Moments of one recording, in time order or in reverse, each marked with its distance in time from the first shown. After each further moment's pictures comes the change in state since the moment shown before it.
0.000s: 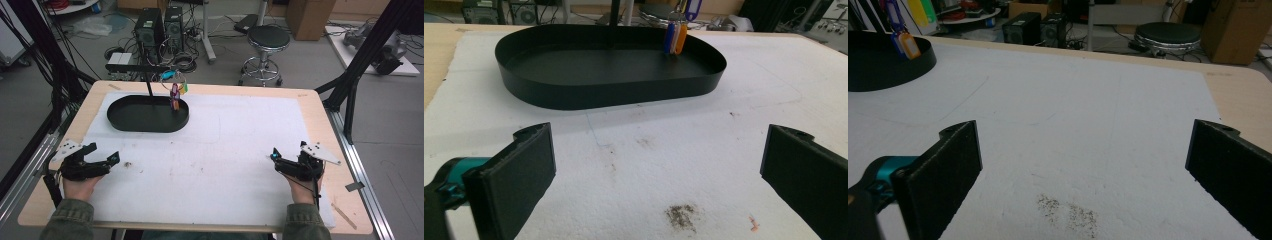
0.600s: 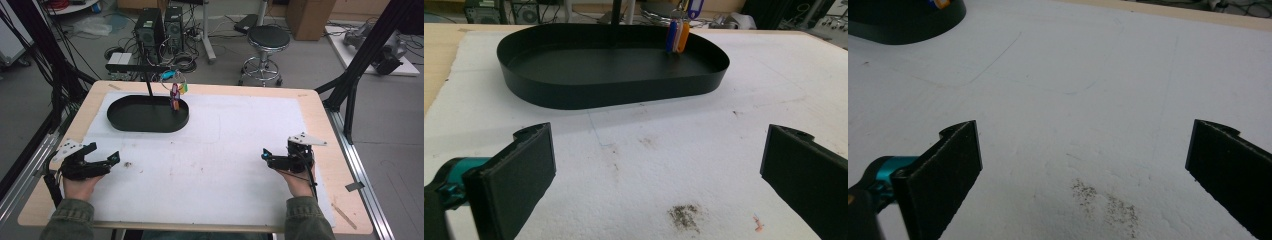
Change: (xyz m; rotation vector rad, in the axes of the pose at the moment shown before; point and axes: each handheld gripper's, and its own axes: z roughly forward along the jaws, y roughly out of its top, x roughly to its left) left arm 0.000 0.000 0.001 0.010 0.011 0.011; right arm 0.005 0.013 0.027 0.202 0.140 -0.030
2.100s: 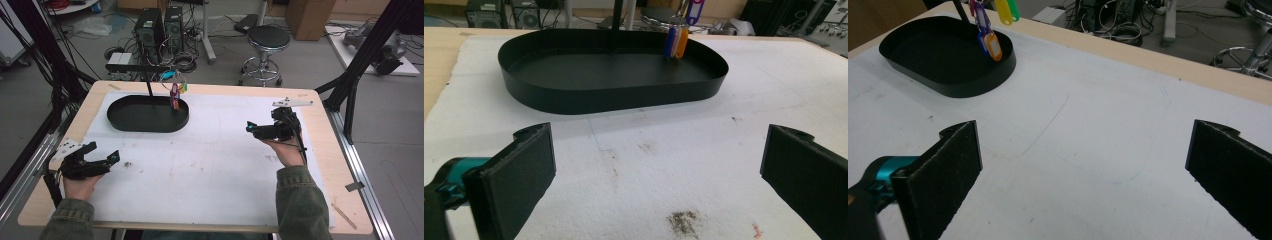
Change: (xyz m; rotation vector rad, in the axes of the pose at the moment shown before) left arm 0.000 0.001 0.000 -0.020 -0.002 -0.009; right arm 0.025 0.097 0.018 0.027 0.134 -0.040
